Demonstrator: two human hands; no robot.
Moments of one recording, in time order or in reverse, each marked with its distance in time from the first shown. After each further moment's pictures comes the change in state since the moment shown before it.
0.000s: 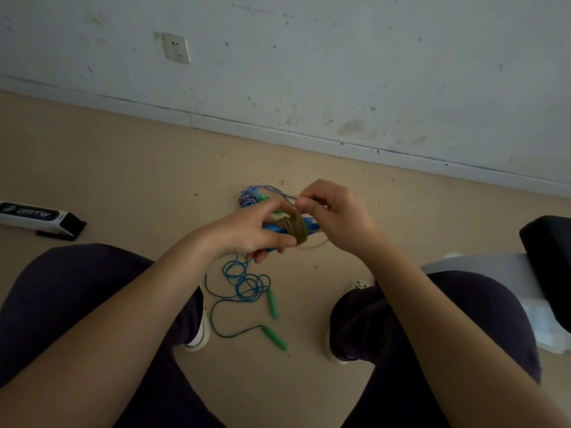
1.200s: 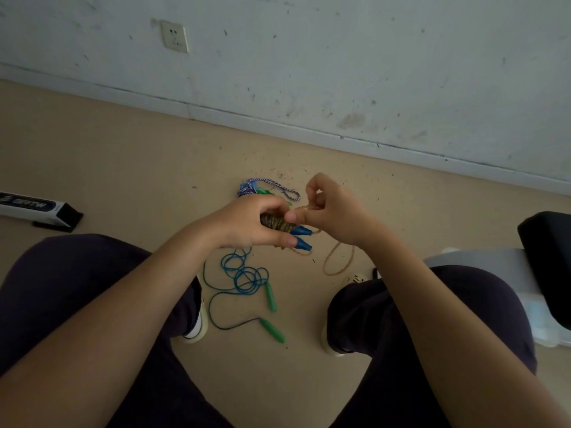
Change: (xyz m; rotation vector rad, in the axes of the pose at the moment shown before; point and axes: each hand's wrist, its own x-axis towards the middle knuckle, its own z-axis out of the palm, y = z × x) left_hand -0.004 -0.002 -0.003 0.243 0.092 0.179; right_hand -0.001 0.000 -0.001 0.142 -0.191 0.255
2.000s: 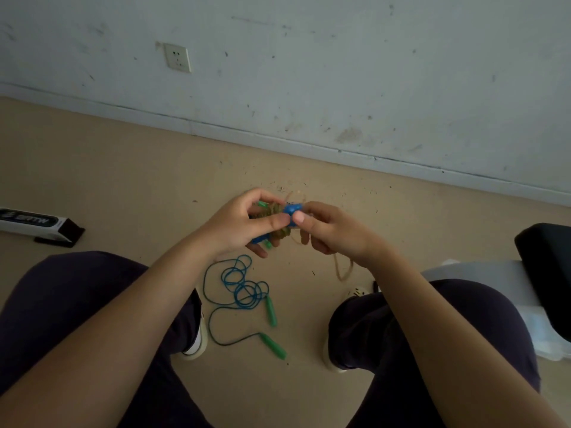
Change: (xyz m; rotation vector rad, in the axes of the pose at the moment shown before) left_hand -0.006 0.007 -0.005 -0.505 0.181 -0.127; right_hand -0.007 -0.005 -0.002 0.210 -0.125 0.043
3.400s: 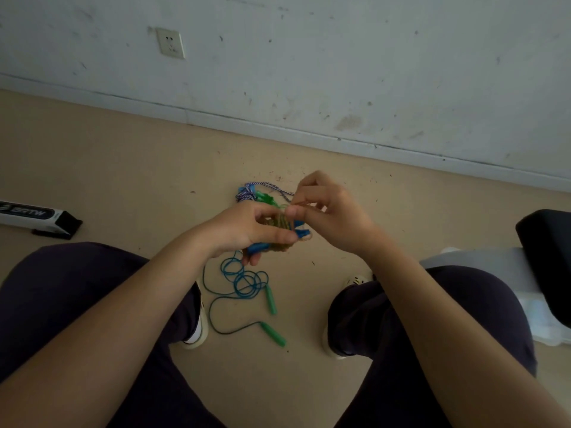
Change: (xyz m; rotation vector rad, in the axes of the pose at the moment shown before) left_hand 0.002 -0.005 0.008 0.156 -0.219 -0.171; right_hand 0.003 0.008 -0.001 -0.362 0.186 -0.373
